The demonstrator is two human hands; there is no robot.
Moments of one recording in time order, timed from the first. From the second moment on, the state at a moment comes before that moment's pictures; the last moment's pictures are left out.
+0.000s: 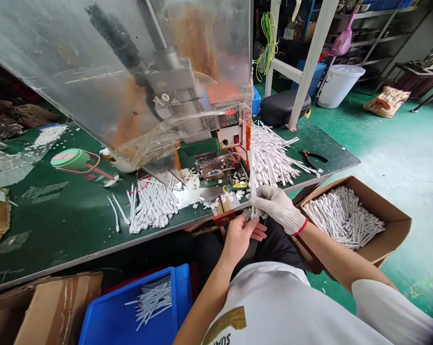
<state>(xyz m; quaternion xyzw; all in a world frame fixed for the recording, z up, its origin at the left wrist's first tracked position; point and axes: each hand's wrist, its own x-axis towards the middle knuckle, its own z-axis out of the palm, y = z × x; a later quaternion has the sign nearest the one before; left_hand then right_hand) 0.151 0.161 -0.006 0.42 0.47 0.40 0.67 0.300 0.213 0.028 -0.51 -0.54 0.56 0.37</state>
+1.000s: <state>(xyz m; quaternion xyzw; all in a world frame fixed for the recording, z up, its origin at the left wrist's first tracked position) 0.095 0.154 -0.008 0.31 0.53 0.44 0.66 0.209 0.276 -0.015 -0.43 -0.46 0.72 0.30</state>
